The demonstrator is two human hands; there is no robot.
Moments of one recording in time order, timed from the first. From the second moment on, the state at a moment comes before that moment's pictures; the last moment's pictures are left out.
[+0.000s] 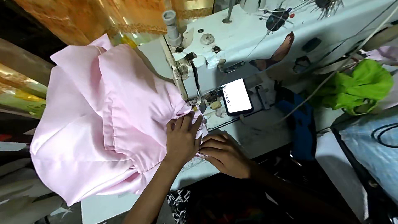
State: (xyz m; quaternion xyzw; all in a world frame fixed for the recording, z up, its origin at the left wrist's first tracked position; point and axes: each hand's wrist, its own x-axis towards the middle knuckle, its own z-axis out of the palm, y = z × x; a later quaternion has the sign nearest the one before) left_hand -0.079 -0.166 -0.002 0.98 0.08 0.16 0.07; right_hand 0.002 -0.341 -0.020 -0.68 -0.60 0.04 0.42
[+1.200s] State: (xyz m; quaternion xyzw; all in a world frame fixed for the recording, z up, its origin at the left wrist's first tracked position) left_hand -0.068 -0.179 0.003 0.98 0.16 0.13 0.06; right_hand 0.015 -0.330 -0.024 -0.67 -0.58 0.03 0.47
